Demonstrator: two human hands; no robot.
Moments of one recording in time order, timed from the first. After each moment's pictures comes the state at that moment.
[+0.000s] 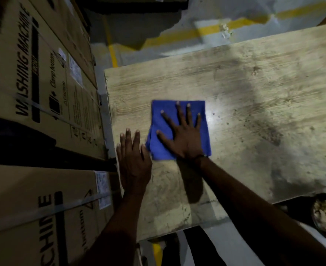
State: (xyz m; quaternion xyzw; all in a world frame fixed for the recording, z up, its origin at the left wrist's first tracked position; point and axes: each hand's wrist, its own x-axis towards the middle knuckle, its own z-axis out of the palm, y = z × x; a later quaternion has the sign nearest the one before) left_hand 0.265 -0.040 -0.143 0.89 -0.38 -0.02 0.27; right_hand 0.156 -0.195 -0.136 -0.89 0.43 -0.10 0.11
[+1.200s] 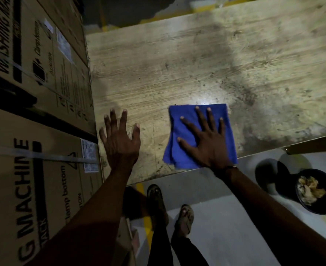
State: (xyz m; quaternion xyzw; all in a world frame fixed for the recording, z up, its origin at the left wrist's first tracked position) left_hand 0.187 0.010 -0.134 0.91 -0.35 -0.03 0.21; right_hand -0.048 -0.130 -0.131 -0.90 0.41 -0.09 0.08
